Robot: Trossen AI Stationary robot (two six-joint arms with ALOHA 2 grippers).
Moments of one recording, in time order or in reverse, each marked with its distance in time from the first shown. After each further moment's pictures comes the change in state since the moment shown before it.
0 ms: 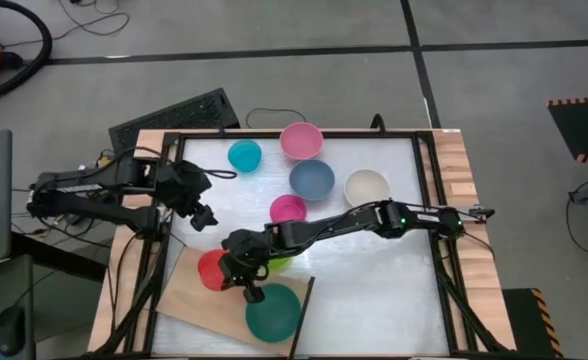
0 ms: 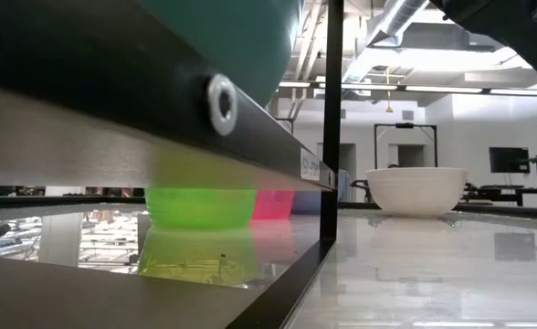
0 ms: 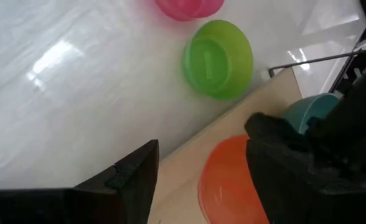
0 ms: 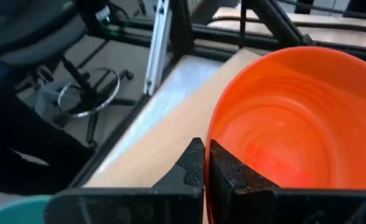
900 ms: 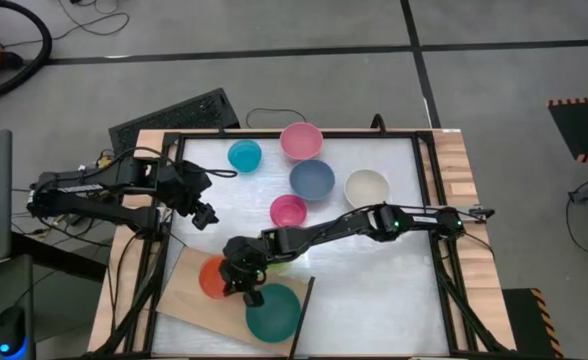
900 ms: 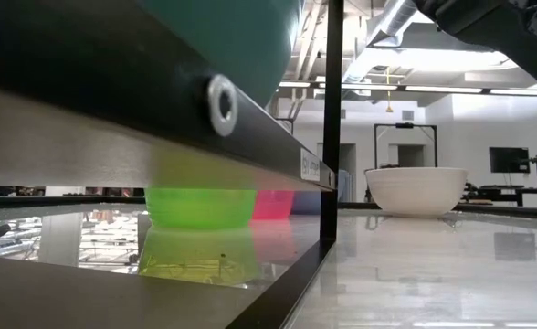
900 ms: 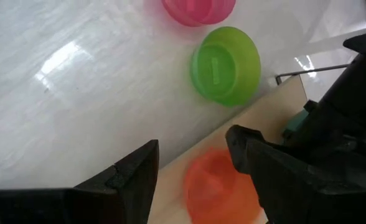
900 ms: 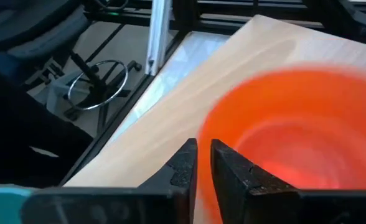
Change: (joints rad) left arm 0.000 0.005 0.000 -0.001 -0.032 -0.015; right arm 0.002 0.074 0.001 0.023 -0.036 0.030
